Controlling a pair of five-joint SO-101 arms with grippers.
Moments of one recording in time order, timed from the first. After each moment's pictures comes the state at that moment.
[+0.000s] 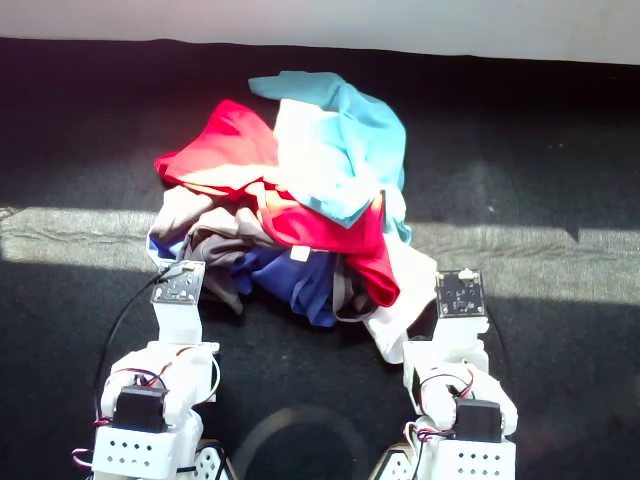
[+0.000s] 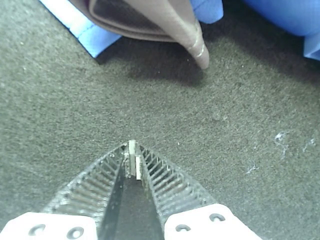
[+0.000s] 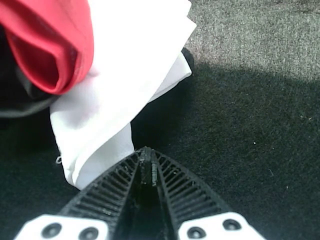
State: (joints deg) left arm 0.0 -103.3 96.2 76.8 3.1; right arm -2.5 -103.9 95.7 71.0 8.0
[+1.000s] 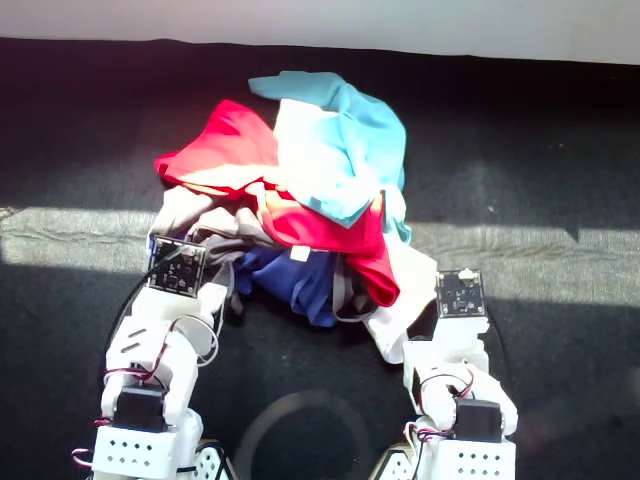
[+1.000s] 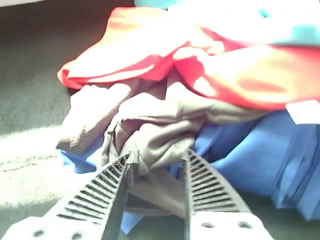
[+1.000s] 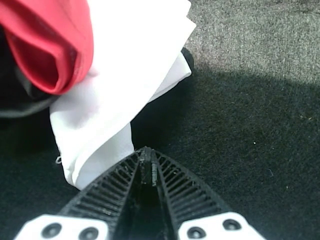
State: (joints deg) left arm 0.0 -103.3 95.3 40.1 -6.0; right arm -2.5 -103.9 95.7 71.0 8.0
